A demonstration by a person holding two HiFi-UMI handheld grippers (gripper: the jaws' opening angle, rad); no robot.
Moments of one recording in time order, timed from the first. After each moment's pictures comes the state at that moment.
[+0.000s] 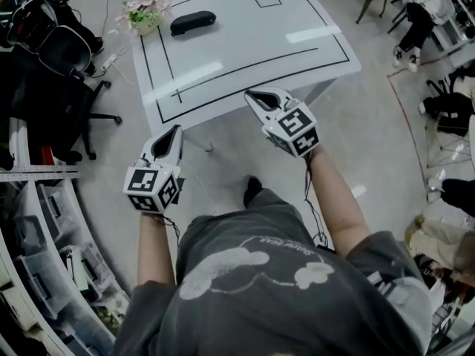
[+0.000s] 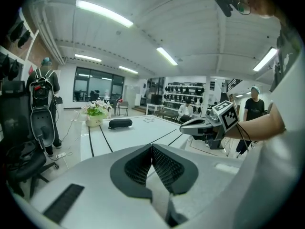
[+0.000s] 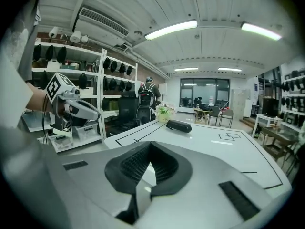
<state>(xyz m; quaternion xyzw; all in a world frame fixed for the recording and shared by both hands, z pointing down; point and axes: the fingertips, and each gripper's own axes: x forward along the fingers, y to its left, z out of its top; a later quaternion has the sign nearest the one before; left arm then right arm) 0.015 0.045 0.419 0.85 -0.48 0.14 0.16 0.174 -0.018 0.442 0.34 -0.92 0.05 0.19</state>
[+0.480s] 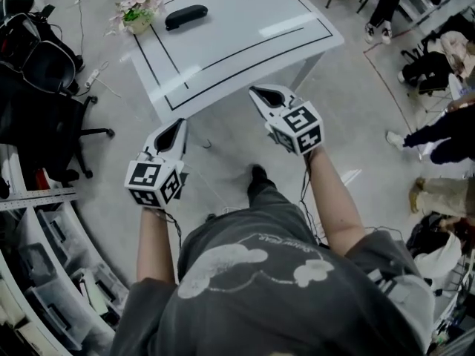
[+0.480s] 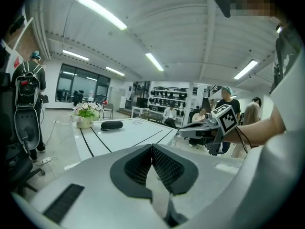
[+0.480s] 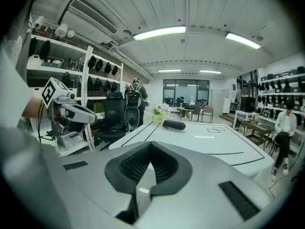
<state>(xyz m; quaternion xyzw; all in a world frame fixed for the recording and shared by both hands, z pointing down) -0.033 0.085 0.406 0.90 -0.38 0.11 0.15 0.134 0.051 0.426 0.45 -0.87 0.07 0.18</state>
